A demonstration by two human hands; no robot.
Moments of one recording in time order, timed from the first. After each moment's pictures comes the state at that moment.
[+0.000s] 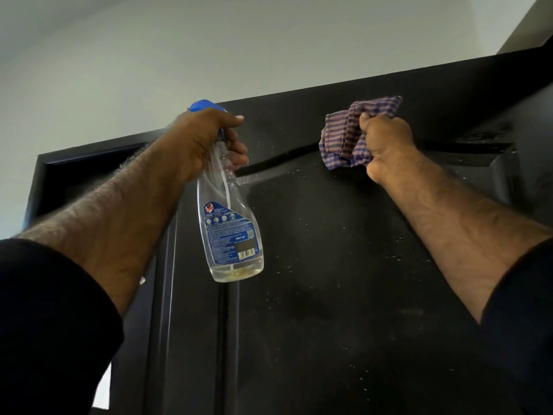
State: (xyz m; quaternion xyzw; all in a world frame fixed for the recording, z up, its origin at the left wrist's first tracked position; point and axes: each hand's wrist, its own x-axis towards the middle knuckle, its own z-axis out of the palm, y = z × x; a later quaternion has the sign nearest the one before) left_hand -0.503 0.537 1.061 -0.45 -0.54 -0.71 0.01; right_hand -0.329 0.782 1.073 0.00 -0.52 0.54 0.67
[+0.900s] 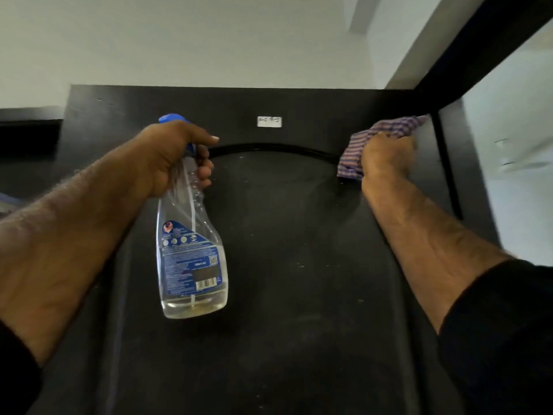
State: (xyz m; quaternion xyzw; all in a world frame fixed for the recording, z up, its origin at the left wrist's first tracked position) left_hand -0.445 0.621 1.047 -0.50 -0.52 -0.68 -0.12; right_hand -0.200 0.828 1.055 -0.18 -0.37 0.32 0.85
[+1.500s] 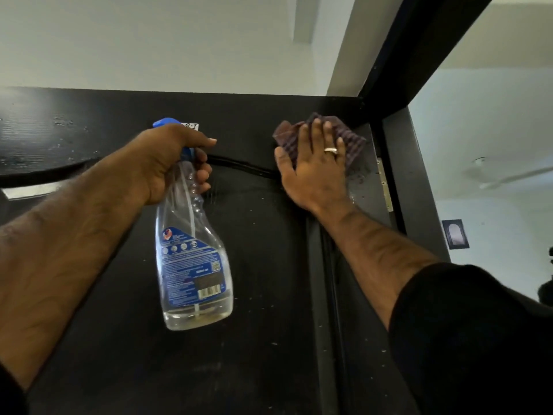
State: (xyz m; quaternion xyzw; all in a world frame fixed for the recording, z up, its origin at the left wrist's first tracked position) left_hand -0.324 0.739 1.064 -0.52 -0.49 -0.69 -0.12; right_hand -0.158 0.949 1.058 -0.31 -0.67 -0.26 0.62
